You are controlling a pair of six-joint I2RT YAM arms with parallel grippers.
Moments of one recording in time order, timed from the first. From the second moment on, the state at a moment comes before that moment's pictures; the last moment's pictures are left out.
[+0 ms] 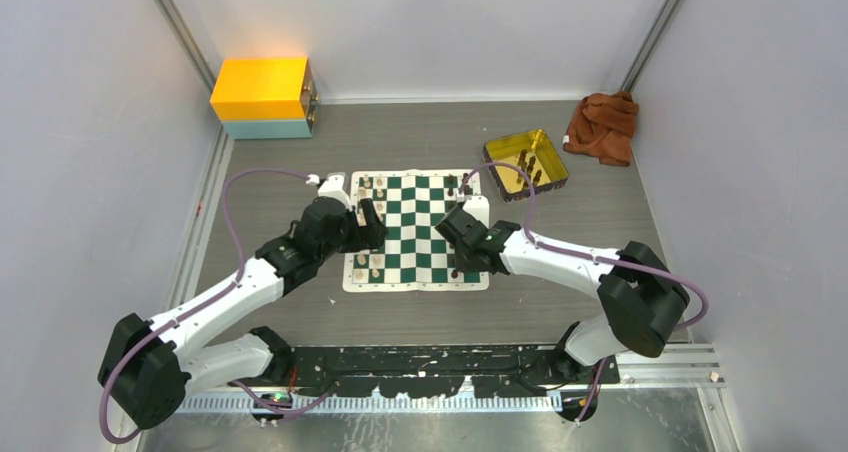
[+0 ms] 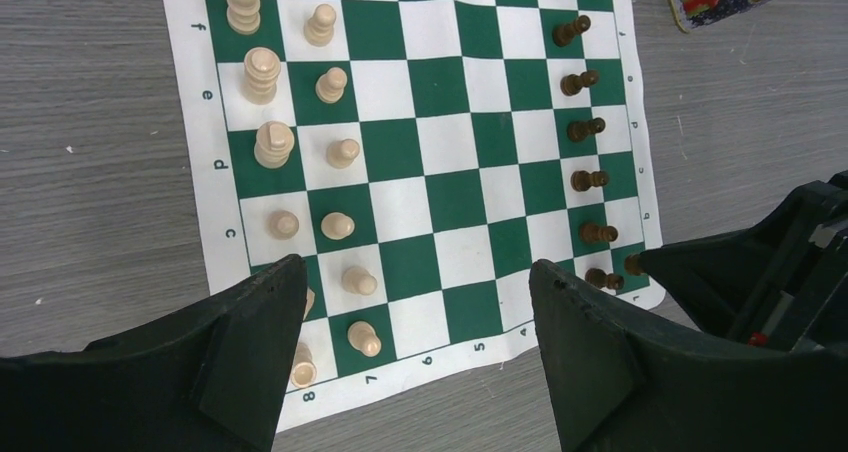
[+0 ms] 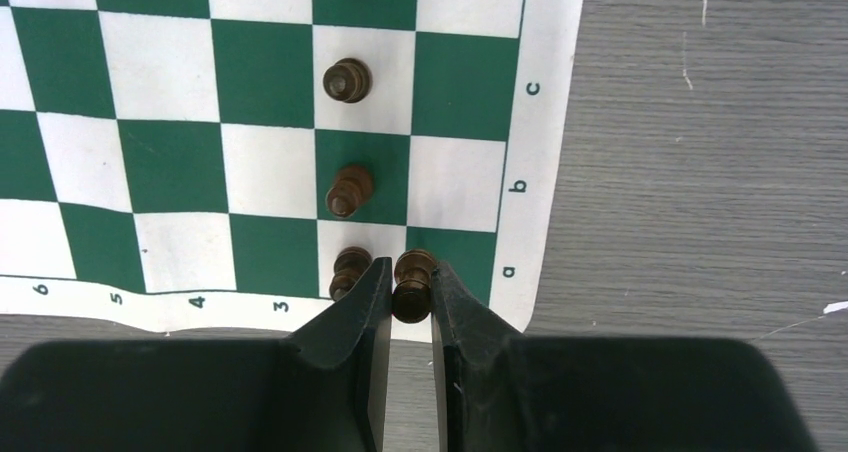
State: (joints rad) left arm -0.64 1.07 0.66 -0.18 -0.17 -0.60; right arm 0.85 1.46 0.86 -0.53 0.37 0.72
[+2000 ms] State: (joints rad) left arm -0.64 1.03 0.65 -0.19 -0.16 -0.61; right arm 0.89 1.43 0.83 -0.54 0.44 0.76
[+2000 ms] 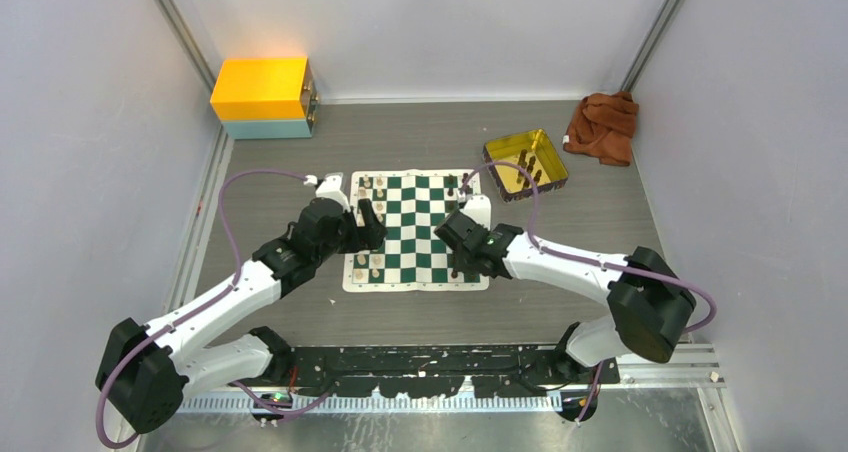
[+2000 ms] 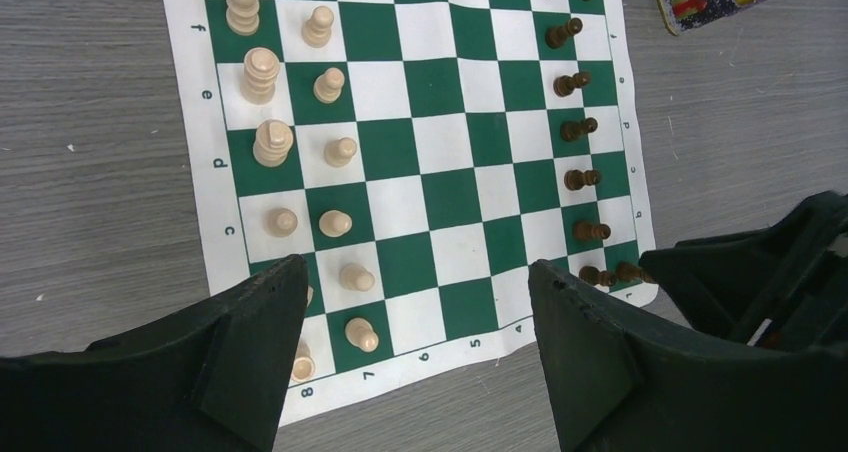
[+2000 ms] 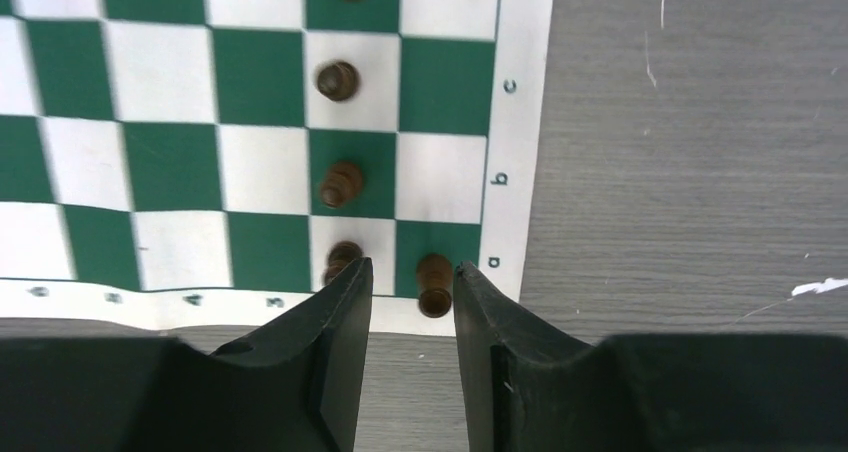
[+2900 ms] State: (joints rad) left arm -0.50 1.90 1.64 -0.17 -0.24 -0.61; right arm 0.36 1.77 1.51 -0.54 0.41 0.52
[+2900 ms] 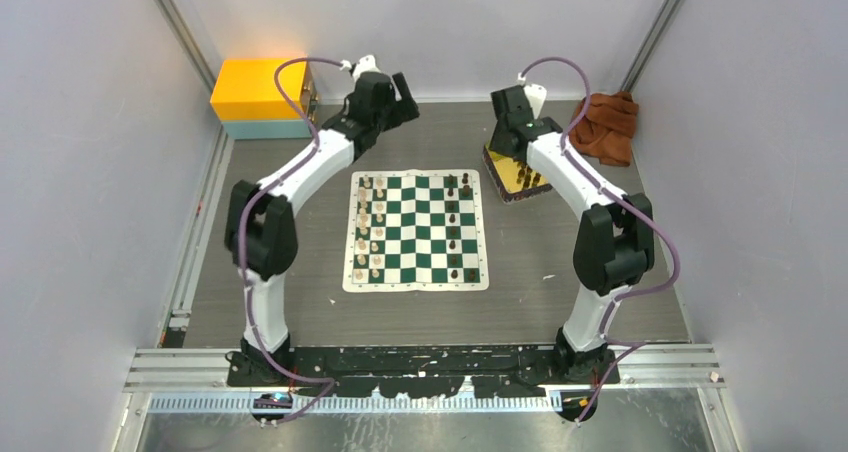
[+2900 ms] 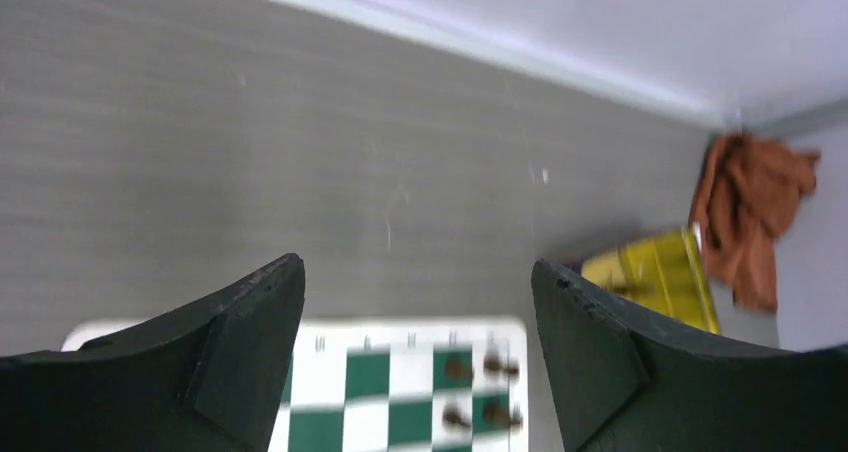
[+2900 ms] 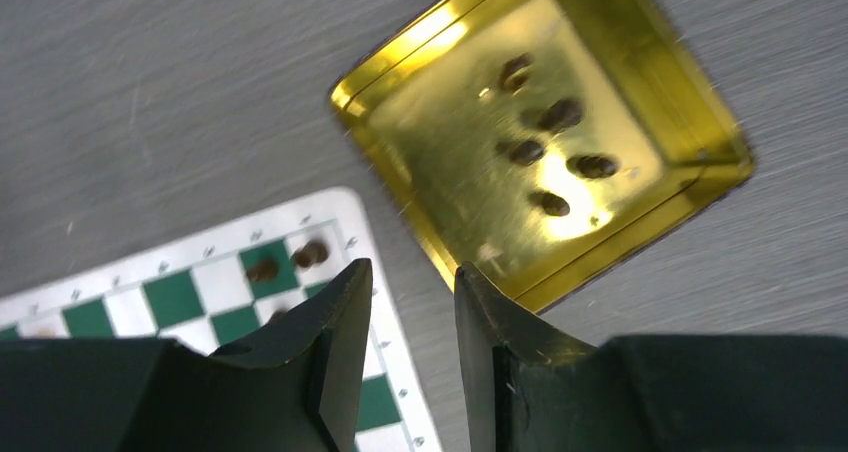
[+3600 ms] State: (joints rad) left arm -0.34 2.09 1.70 -0.30 -0.39 -0.74; right arm 0.14 1.96 1.68 -0.65 0.39 0.50
